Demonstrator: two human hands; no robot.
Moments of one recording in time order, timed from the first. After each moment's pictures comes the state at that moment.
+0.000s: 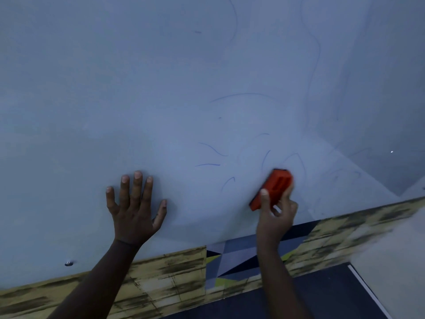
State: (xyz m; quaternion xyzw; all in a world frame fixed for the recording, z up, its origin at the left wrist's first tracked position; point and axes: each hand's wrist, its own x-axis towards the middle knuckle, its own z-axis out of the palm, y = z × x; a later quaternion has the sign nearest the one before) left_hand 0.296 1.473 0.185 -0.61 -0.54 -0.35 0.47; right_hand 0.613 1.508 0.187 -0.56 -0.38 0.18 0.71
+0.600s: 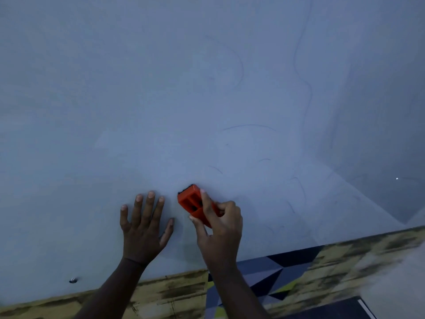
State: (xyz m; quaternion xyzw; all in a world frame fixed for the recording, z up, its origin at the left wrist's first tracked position) left_hand 0.298 1.471 0.183 -0.61 -0.54 -0.35 0.47; right_hand 0.509 1.467 0.234 -0.47 -0.71 -0.06 0.52
